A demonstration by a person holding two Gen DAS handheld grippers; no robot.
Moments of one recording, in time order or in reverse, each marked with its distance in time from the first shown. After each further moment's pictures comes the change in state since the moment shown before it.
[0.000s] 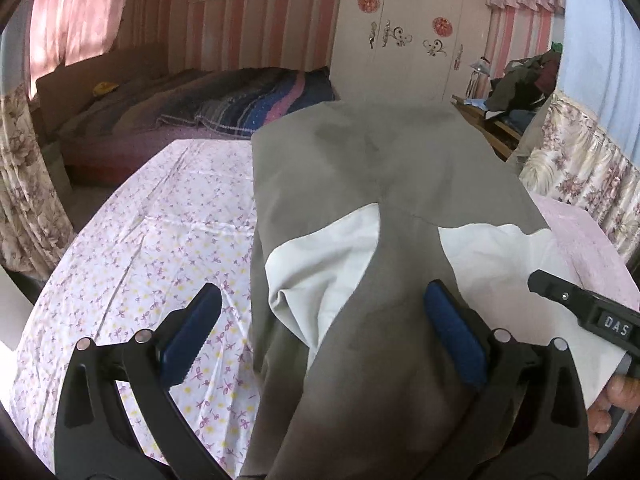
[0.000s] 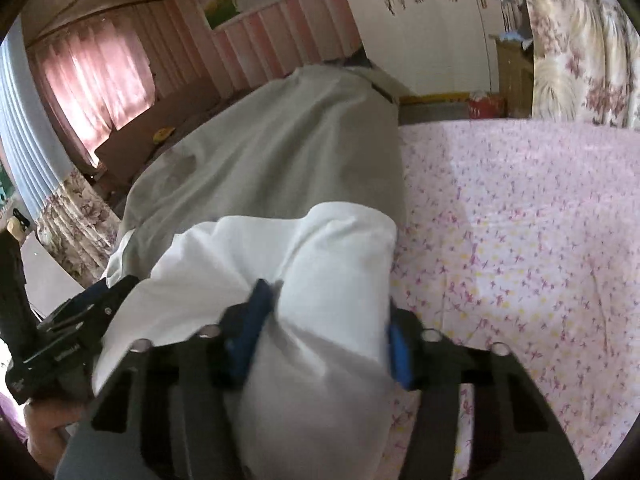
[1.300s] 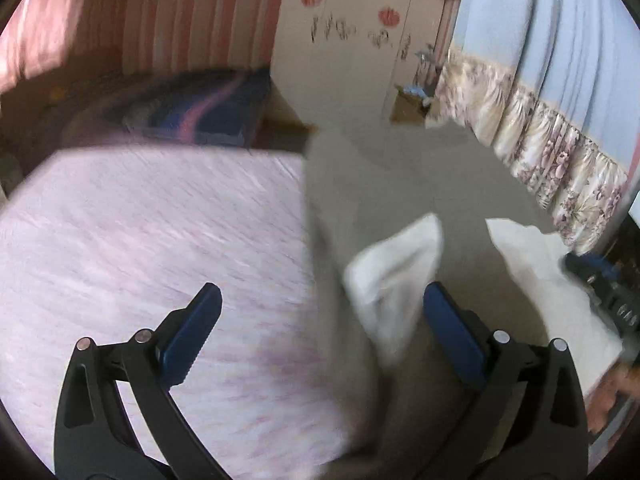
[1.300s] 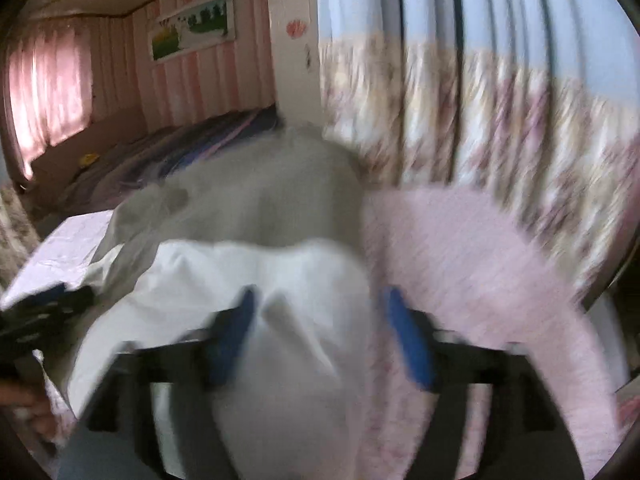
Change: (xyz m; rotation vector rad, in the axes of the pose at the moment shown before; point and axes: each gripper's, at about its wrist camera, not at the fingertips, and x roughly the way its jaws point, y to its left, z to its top) left arm -0.003 -0.244 -0.010 0.057 -0.021 -0.097; right arm -0.171 -0.214 0.021 -0.109 -0.251 -0.377
